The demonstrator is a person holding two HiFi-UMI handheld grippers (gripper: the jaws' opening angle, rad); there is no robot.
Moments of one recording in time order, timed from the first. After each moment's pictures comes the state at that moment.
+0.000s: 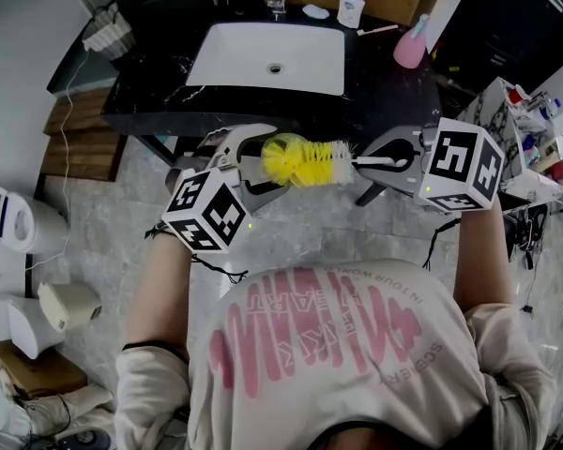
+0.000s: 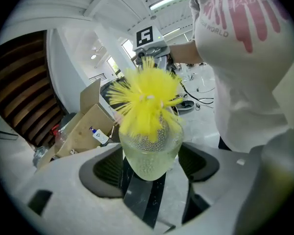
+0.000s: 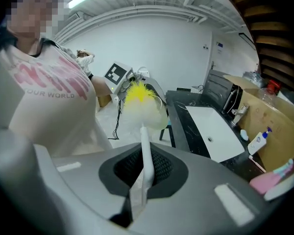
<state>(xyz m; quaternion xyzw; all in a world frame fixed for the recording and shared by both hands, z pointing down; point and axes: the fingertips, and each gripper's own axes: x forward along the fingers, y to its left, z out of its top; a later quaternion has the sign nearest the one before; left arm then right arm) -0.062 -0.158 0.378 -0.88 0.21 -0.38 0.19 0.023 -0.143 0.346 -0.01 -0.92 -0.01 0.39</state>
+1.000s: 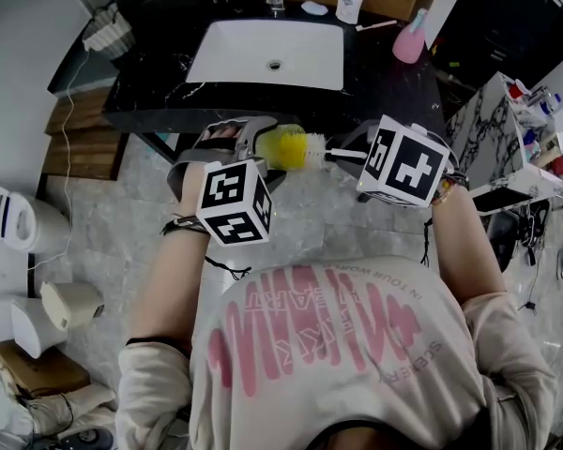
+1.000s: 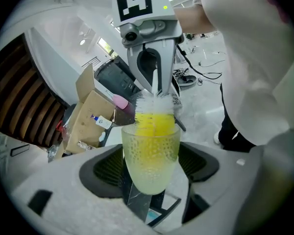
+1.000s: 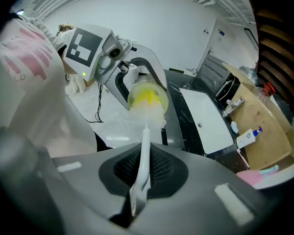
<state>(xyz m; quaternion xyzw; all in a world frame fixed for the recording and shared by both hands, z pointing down) -0.068 -0.173 0.403 -0.80 0.24 -0.52 0.21 0.004 -0.161 0.396 0.06 -0.85 -0.04 0.52</state>
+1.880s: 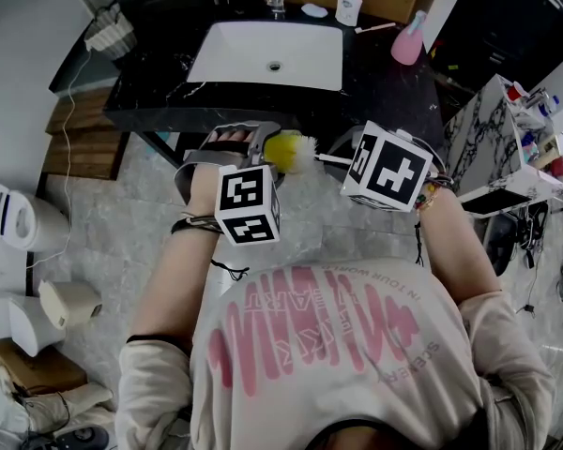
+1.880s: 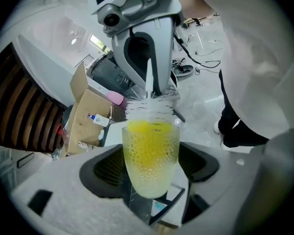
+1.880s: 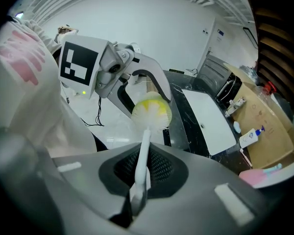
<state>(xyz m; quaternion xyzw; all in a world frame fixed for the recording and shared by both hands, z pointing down) -0.066 -0.171 0.422 -0.76 0.23 -0.56 0.23 -0.011 -0.148 0.400 0.06 -0.85 -0.03 0.52</state>
